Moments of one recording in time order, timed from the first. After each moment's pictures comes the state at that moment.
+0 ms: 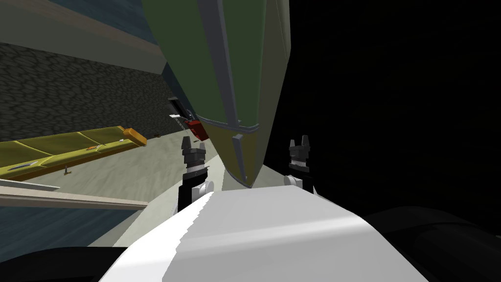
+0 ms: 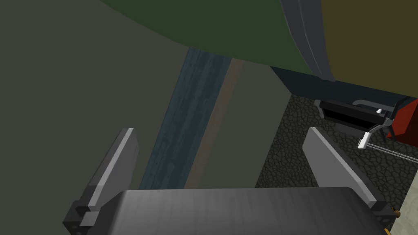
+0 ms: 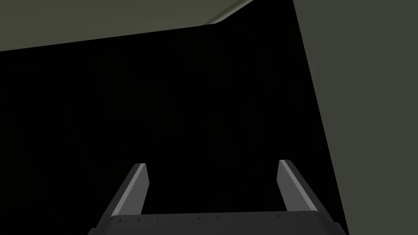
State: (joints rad) left arm 0.49 -0.03 0.05 -2.30 0.10 -0.41 -0.15; right arm 0.48 0.05 -0.06 -2.23 -0.11 -0.51 0.05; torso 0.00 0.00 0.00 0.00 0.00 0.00
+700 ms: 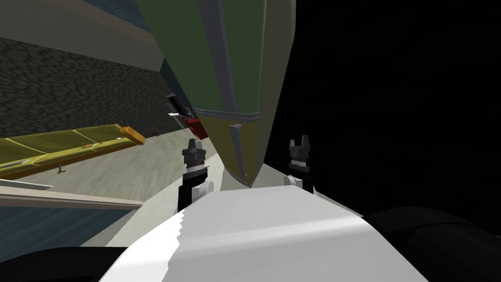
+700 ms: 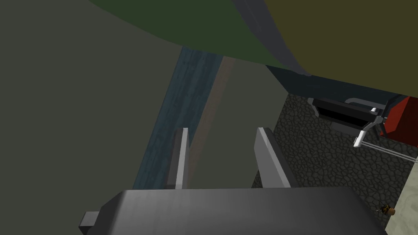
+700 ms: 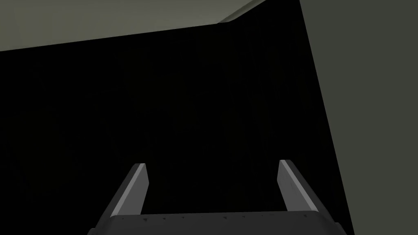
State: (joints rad) left arm 0.49 -0.03 0.05 -2.30 0.10 -0.41 -0.15; right arm 0.48 0.05 -0.06 -2.23 -0.11 -0.51 0.05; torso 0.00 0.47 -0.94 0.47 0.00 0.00
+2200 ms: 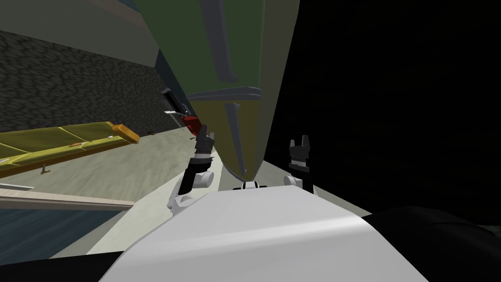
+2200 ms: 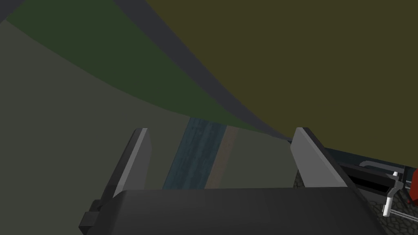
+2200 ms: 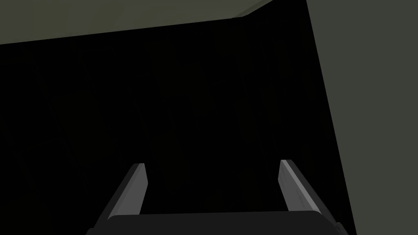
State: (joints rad) left arm 0.27 0.20 0.00 -2.33 0.03 -0.20 -0.12; right arm 0.48 0.05 -0.06 -2.23 -0.11 -0.51 0.05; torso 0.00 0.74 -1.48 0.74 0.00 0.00
